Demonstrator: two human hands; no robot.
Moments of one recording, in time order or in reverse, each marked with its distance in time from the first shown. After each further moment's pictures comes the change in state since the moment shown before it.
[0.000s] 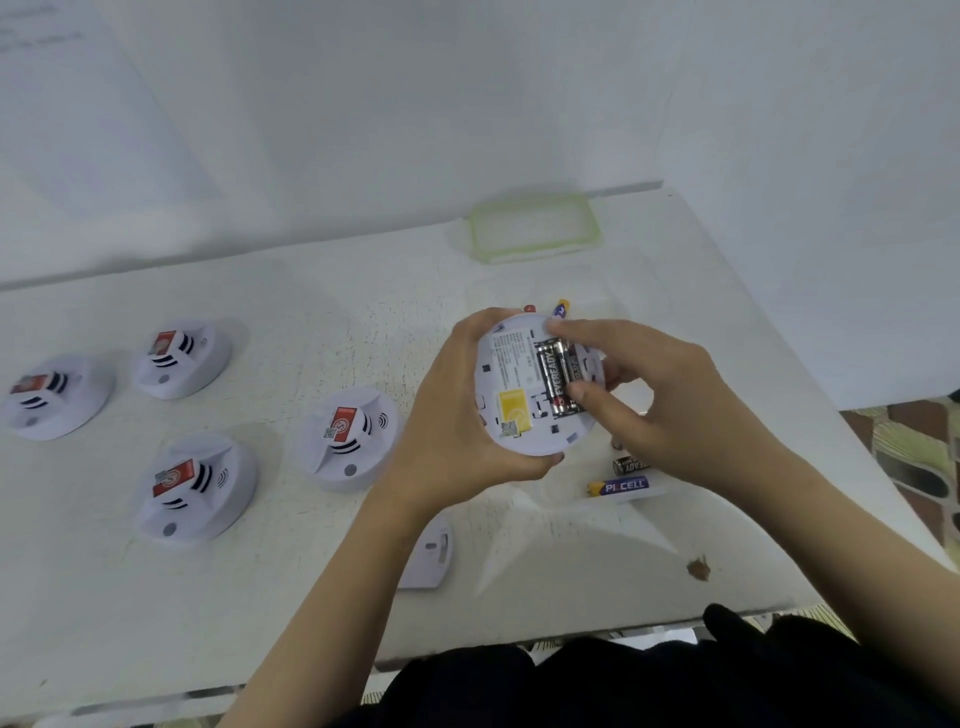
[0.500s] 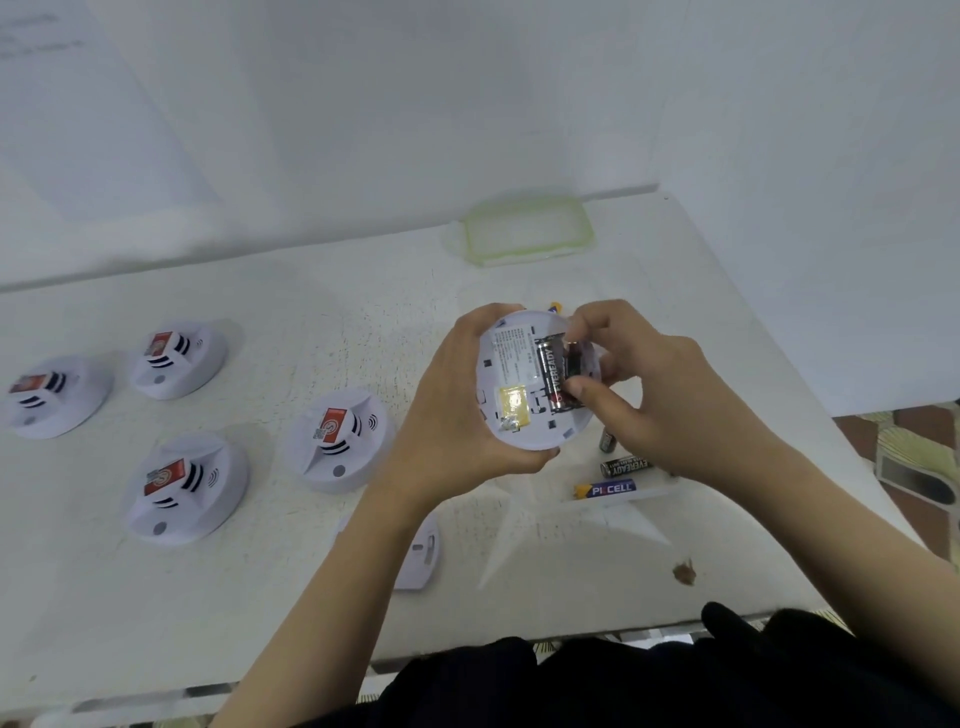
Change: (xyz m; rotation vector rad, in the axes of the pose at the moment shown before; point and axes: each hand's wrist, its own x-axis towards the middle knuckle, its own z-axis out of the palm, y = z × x) left_hand 0.009 0.004 0.008 0.071 -0.005 0.031; right_hand 0.002 0.003 -0.011 0.020 -0.054 0.046
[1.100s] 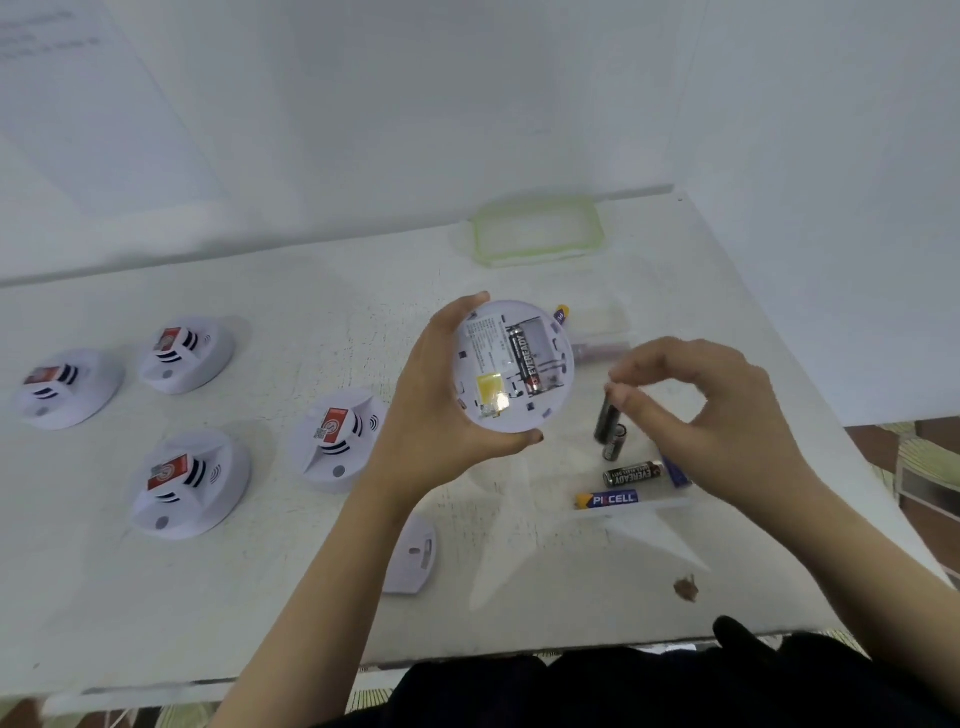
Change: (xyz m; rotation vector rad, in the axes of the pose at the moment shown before) left_hand 0.003 -0.018 -0.004 -0.002 0.092 -0.066; right_hand -0.018 0.022 -0.005 -0.050 0.239 0.078
